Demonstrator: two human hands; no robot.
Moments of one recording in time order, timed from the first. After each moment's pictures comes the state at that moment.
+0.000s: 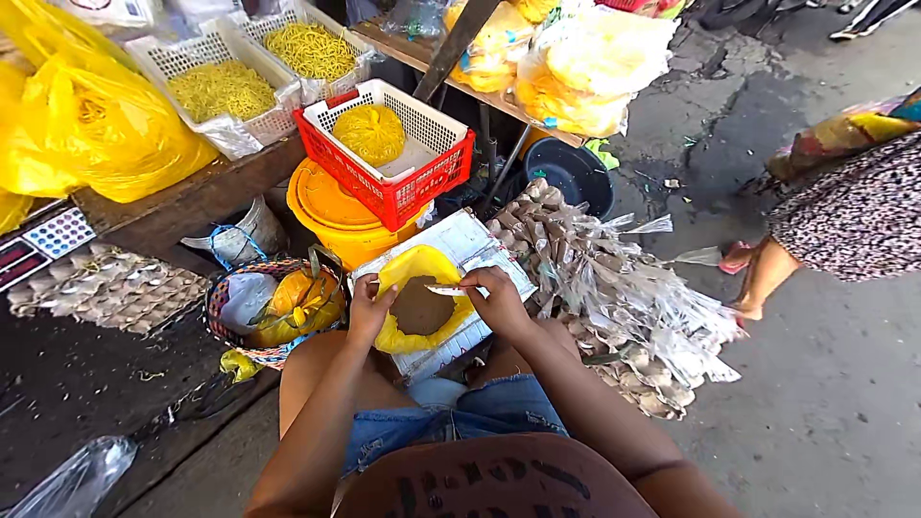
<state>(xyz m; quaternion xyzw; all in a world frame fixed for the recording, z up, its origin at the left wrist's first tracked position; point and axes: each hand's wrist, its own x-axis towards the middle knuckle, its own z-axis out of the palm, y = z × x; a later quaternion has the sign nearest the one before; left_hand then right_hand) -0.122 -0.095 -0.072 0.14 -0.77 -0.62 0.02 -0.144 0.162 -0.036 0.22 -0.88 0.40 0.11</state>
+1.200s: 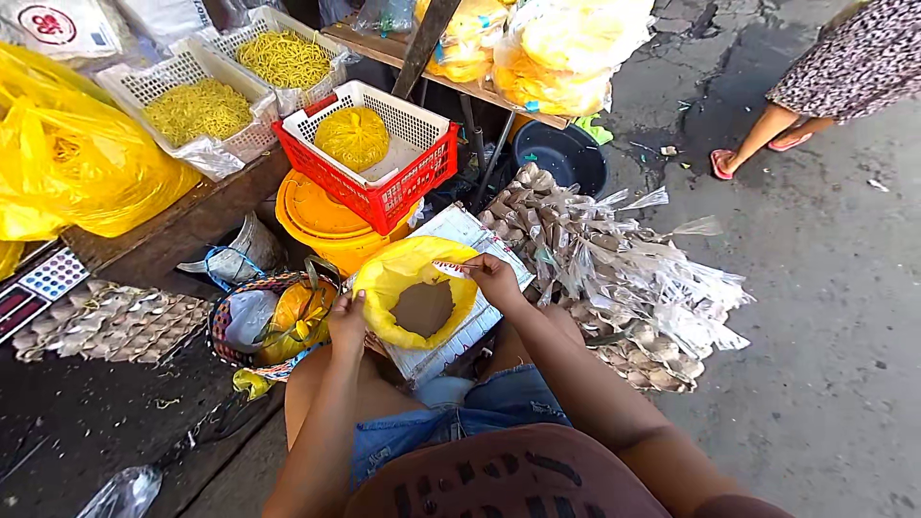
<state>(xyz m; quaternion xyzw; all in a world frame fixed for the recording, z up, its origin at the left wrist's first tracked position) -0.121 -0.103 -0.072 0.24 -0.72 -0.65 0.07 -0.177 0.174 -0.056 -0.02 -0.83 0.55 -0.06</state>
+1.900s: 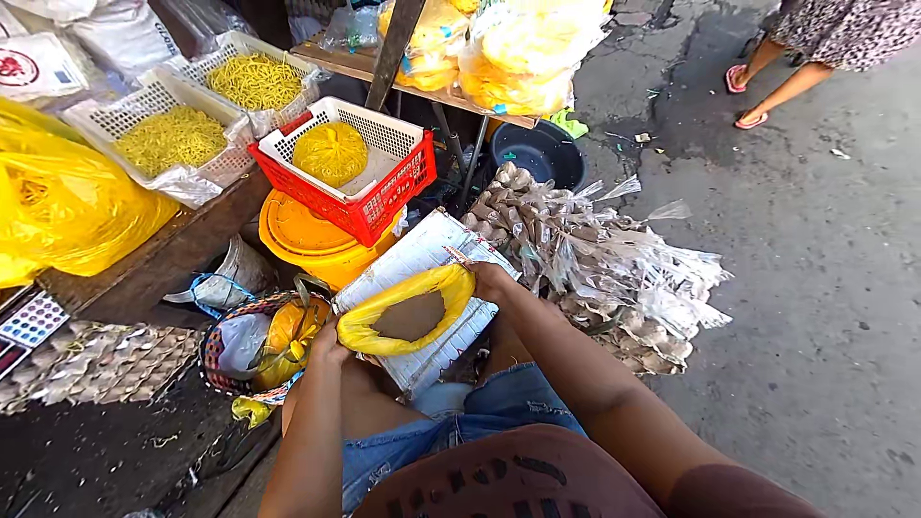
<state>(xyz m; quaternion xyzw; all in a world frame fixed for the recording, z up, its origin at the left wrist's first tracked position) -0.147 -0.134 -0.107 0.43 -0.44 -0.79 -0.06 -0.212 0.190 -0.090 -0.33 -0.46 0.79 -0.22</state>
